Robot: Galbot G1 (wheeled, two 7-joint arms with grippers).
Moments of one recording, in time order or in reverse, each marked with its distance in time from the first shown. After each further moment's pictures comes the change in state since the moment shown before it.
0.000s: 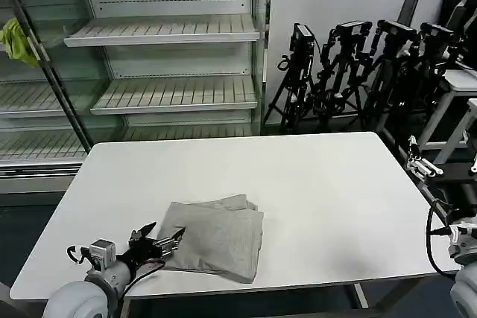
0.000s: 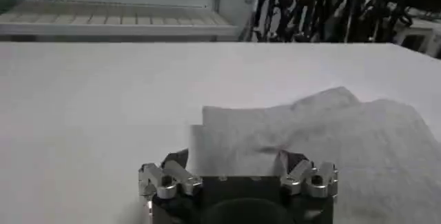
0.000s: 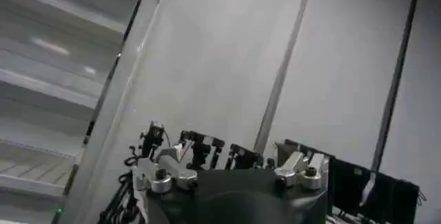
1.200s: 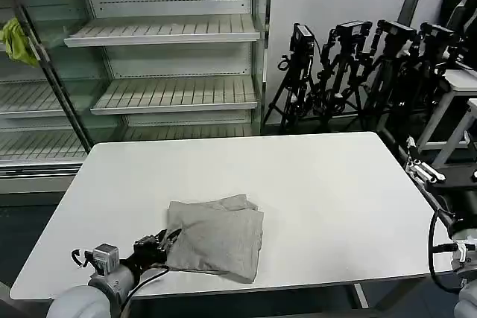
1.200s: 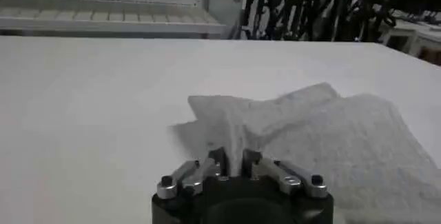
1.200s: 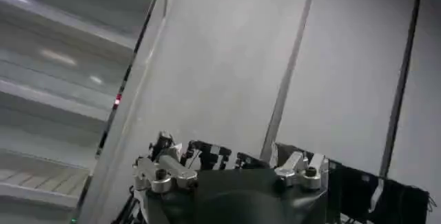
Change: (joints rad) left arm 0.016 -0.022 0.006 -0.016 0.020 -0.001 0.035; right arm -0.061 0.025 0.037 0.089 0.010 -0.006 0.004
